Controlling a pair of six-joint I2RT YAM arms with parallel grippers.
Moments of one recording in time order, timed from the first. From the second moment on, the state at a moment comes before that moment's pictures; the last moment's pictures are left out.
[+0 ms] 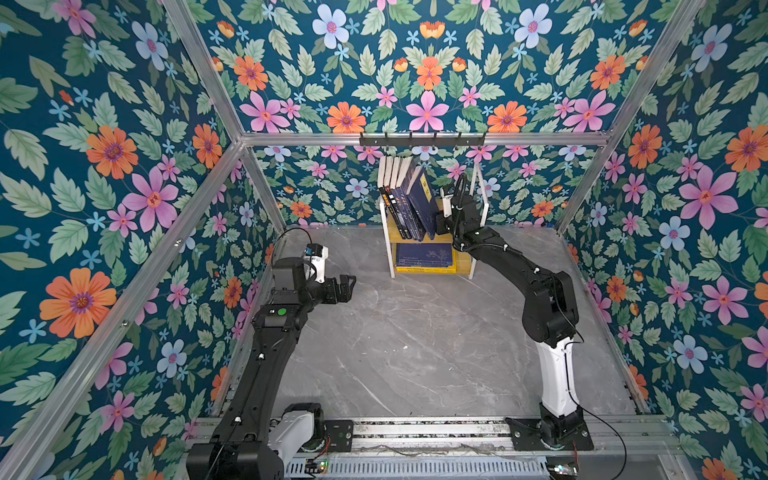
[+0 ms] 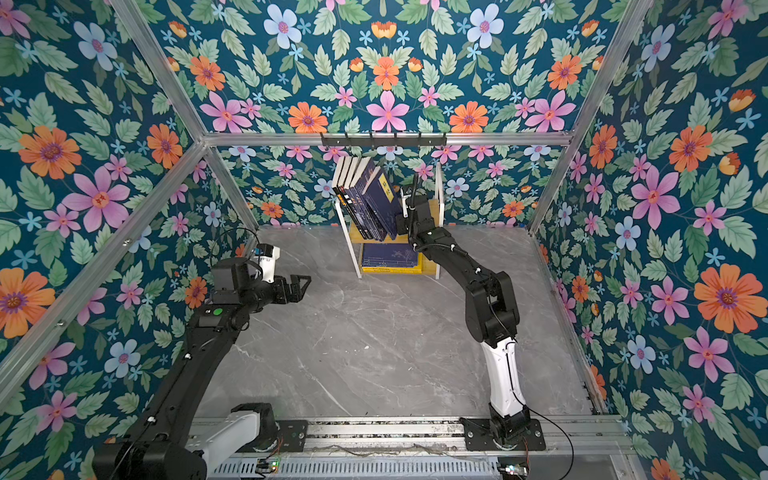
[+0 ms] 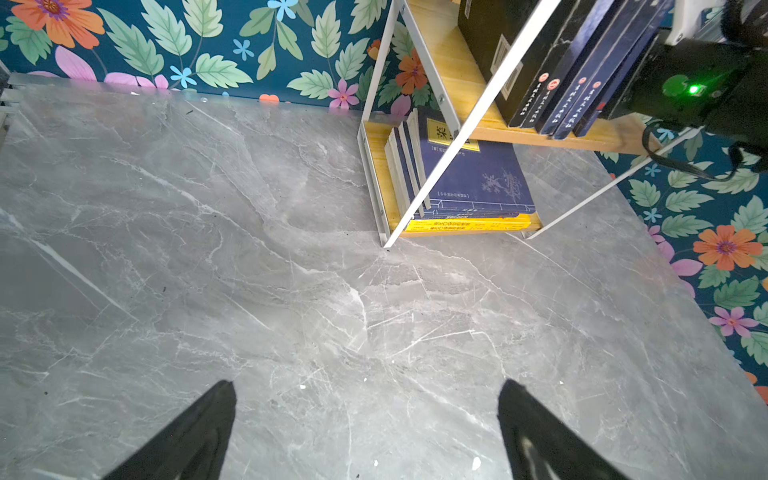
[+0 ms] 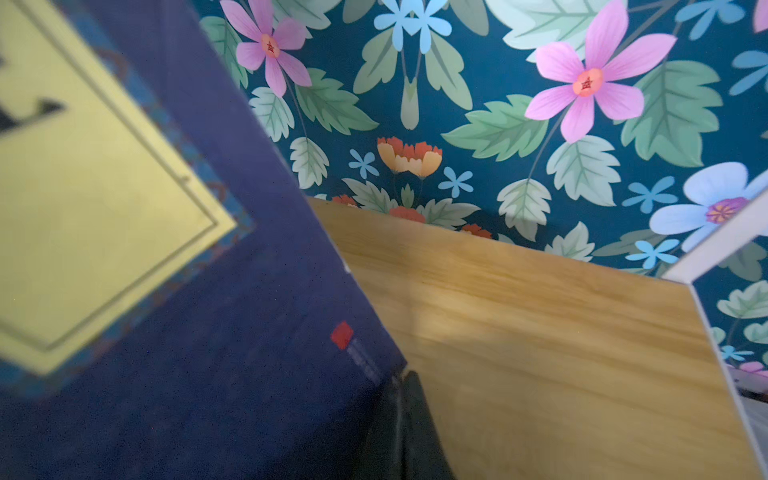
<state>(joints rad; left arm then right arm) -0.05 1.04 0.92 -0.45 0.37 -0.11 0.43 2.17 1.92 -0.11 0.13 0.05</state>
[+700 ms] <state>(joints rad) -0.02 1.07 0.91 -0.42 0.39 -0.12 0.48 2.21 2.05 -0.26 0.17 0.06</state>
